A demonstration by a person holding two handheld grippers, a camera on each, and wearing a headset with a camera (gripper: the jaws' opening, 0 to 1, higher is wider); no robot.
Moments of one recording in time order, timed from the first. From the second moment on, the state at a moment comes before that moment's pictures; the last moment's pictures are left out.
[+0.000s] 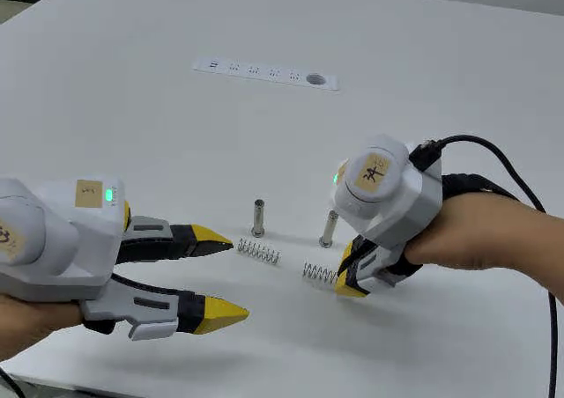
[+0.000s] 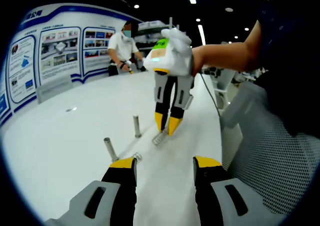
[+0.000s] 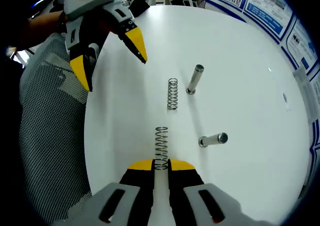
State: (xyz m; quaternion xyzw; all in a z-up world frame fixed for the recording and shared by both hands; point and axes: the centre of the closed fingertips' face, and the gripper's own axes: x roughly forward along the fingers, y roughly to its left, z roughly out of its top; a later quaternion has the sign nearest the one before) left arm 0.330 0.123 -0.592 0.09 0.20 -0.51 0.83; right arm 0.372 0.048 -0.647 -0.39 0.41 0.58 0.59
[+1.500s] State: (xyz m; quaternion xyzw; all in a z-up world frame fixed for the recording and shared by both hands) left arm 0.329 0.076 -0.585 0.14 0.18 -0.58 0.78; right arm 0.327 0.073 -0.599 -0.43 0.34 0.65 0.53
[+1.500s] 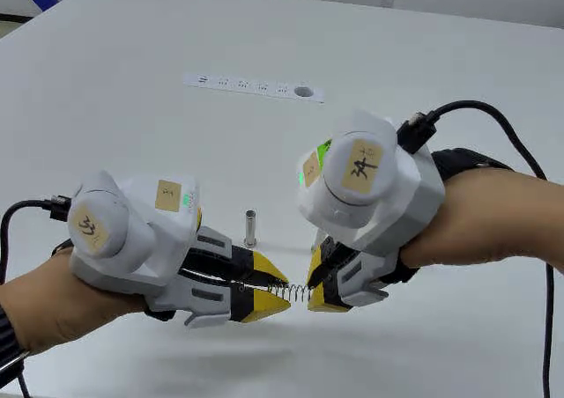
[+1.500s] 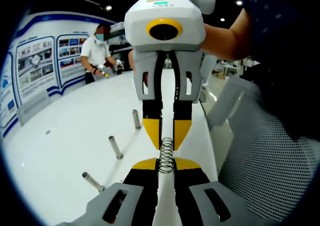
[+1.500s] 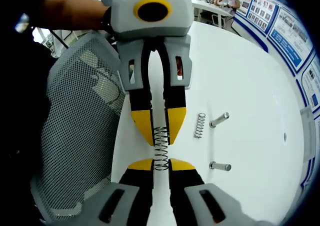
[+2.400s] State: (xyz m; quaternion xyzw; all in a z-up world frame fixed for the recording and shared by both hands) left arm 0.329 0.075 -0.582 0.13 0.18 -0.58 0.78; right arm 0.328 0.086 -0.570 -0.40 0.32 0.65 0.56
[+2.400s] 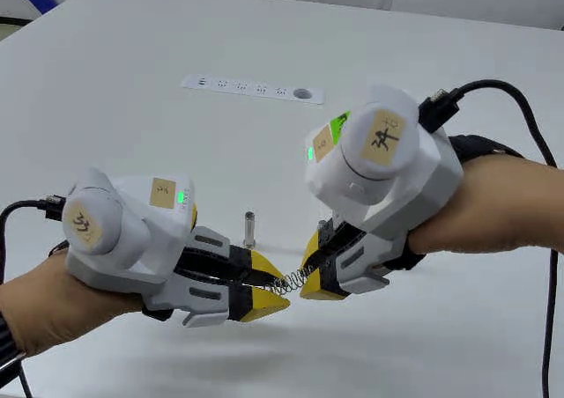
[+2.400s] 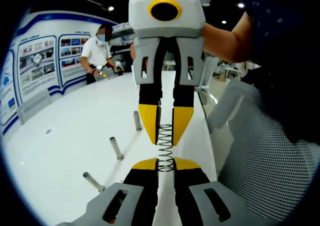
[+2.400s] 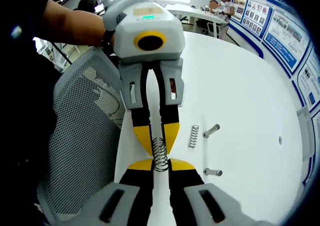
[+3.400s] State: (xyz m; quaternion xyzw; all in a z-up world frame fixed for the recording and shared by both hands) left arm 0.332 0.074 -0.587 0.13 0.18 -0.58 0.79; right arm 0.327 0.102 -0.558 -0.41 0.30 0.66 0.54
